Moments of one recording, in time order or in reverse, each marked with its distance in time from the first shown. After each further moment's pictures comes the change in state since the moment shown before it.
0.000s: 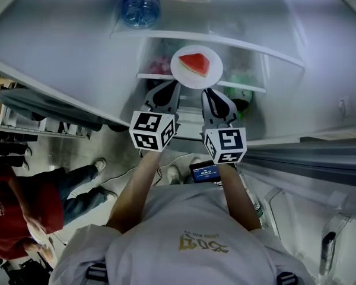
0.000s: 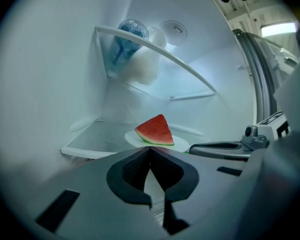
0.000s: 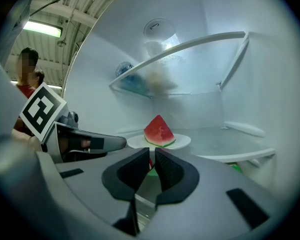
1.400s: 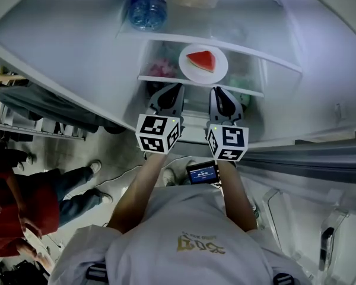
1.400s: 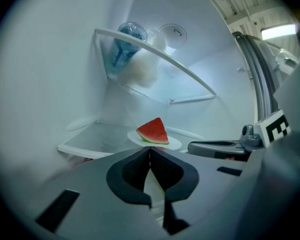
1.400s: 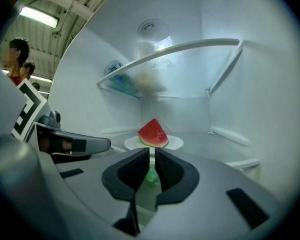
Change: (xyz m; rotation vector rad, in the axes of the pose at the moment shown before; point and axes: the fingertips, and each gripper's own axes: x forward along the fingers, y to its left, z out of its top) left arm 0.002 -0.008 0.002 -0.028 -0.046 0.011; right arm 0.000 -0.031 0.008 -0.021 -0.005 -0.133
